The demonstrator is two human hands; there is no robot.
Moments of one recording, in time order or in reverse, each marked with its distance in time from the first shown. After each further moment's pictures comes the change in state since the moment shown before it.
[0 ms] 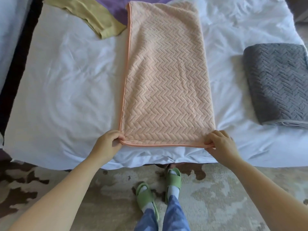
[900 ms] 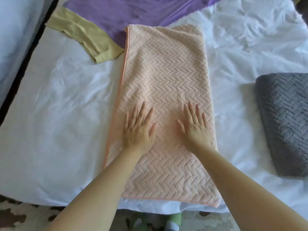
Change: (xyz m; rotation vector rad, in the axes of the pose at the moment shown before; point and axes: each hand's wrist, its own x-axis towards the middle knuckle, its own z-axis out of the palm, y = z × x) left_hand 0.177 0.101 0.048 0.601 0.282 0.070; right_hand 0.190 -0.046 -0.016 0.031 0.152 -0.032
